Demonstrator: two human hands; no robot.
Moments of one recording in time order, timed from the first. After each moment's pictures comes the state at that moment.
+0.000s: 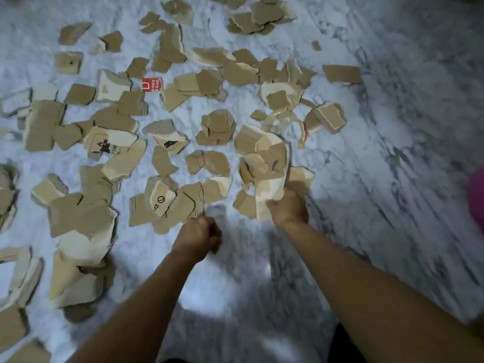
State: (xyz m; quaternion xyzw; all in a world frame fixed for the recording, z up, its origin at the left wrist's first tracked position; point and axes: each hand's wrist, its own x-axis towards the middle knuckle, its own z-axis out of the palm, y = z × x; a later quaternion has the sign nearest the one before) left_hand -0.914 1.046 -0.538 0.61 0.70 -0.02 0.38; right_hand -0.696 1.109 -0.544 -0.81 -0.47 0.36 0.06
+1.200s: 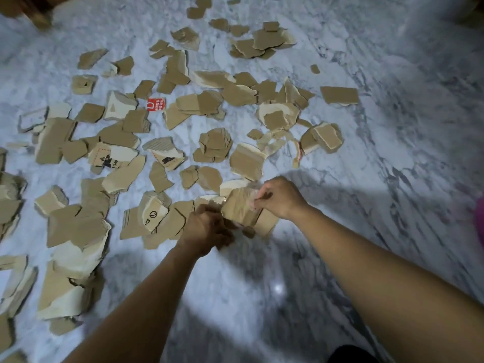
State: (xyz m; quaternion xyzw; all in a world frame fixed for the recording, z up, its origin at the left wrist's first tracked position) left_hand -0.876 1.090 -0.532 0.60 0.69 0.13 0.38; right_hand -0.662 1.179 -0.514 -0.62 -0.66 0.41 0.08
